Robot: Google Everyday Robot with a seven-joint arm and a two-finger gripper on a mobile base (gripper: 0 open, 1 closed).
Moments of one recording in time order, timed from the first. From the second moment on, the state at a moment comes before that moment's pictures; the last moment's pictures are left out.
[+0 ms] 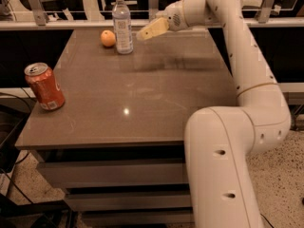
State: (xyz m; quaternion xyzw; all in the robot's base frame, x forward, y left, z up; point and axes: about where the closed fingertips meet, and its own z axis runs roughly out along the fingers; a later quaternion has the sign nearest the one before) arm 0.816 0.003 0.914 -0.46 0.69 0.34 0.44
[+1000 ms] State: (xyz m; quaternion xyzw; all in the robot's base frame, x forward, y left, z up) arm 0.721 -0.140 0.960 -0.41 0.71 0.33 0.47
